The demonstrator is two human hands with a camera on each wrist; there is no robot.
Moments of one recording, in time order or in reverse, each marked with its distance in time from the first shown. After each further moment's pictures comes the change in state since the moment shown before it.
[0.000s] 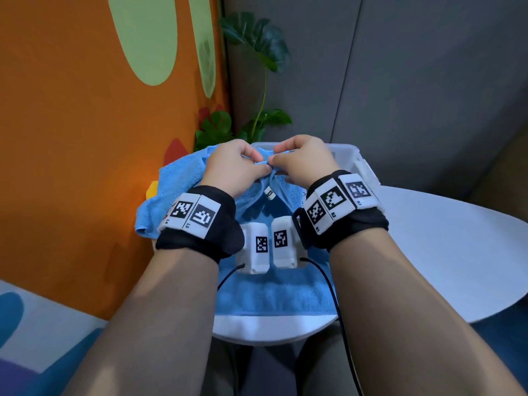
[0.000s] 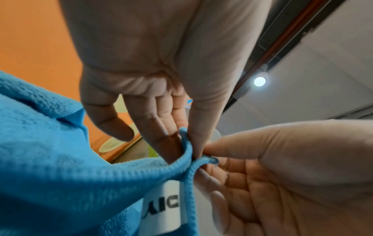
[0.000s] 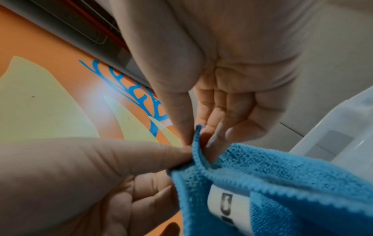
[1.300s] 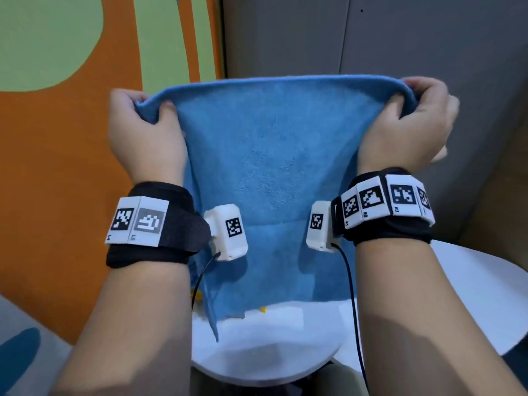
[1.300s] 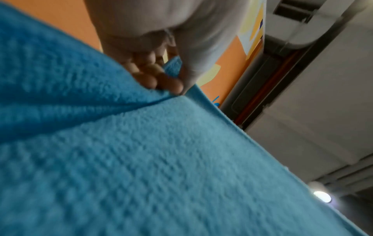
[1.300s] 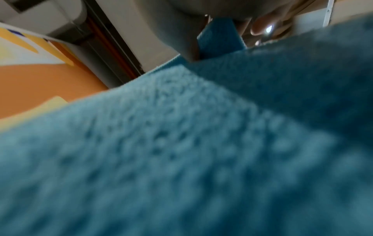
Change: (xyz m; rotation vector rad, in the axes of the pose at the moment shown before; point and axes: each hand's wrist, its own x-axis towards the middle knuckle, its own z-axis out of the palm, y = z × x) left_hand -0.017 0.082 -0.110 -0.256 0.889 0.377; right_hand -0.046 -0.079 -0.110 0.155 1.170 -0.346
